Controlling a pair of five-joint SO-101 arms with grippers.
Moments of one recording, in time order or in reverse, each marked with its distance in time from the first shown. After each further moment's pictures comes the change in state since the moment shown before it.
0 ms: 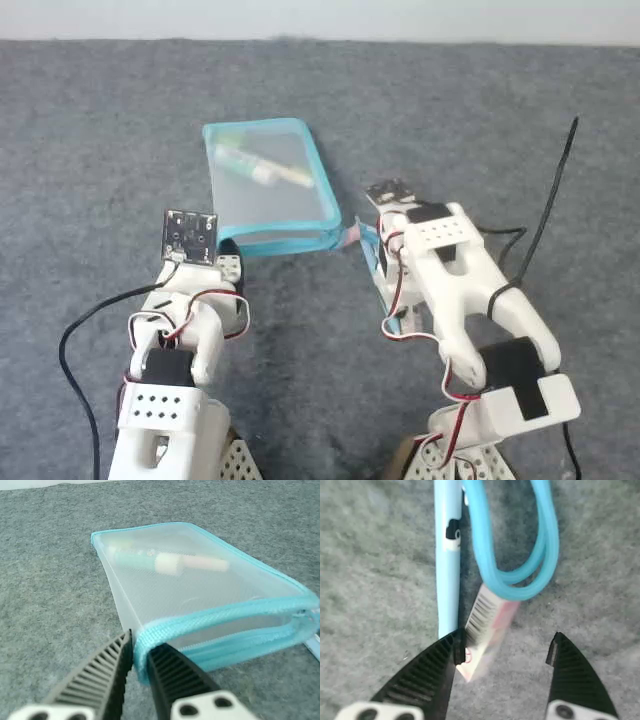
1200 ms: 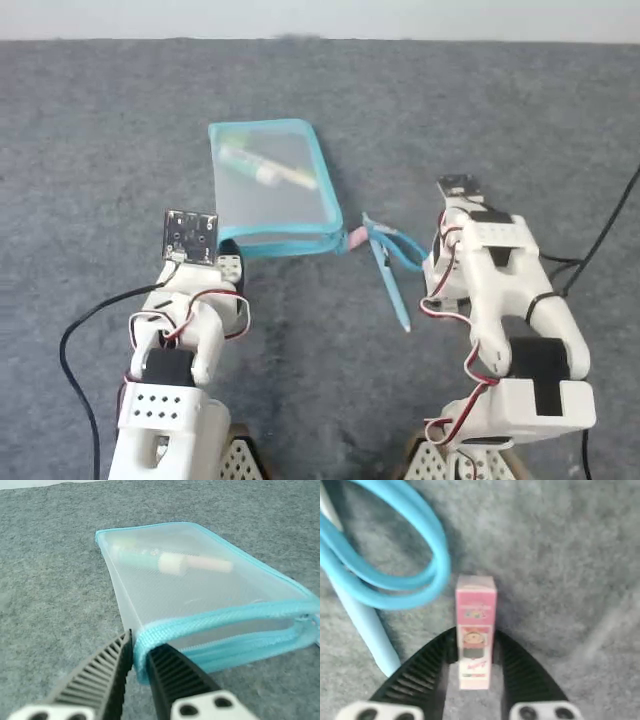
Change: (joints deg) left arm 0.1 0.0 0.0 0.0 0.0; right arm 16.2 0.0 2.5 -6.4 0.1
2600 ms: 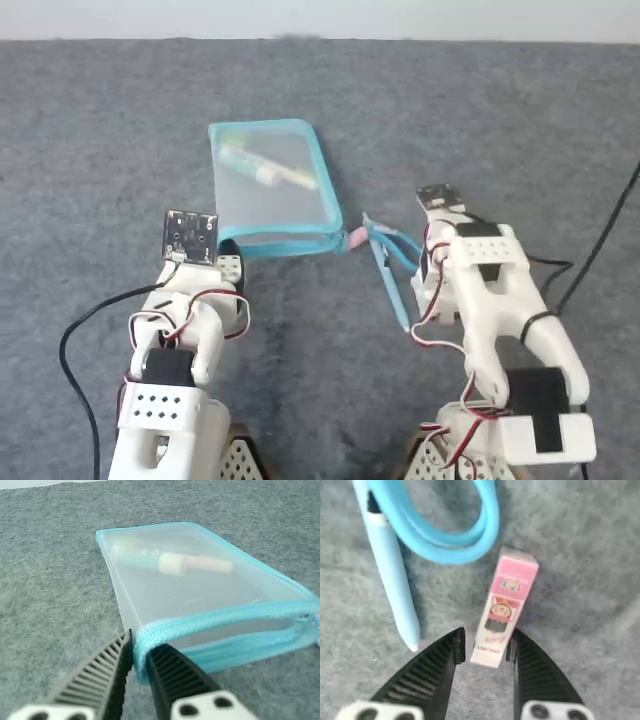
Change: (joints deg) left arm 0.0 0.0 0.0 0.0 0.0; right arm -4.9 -7.1 6.4 0.6 2.5
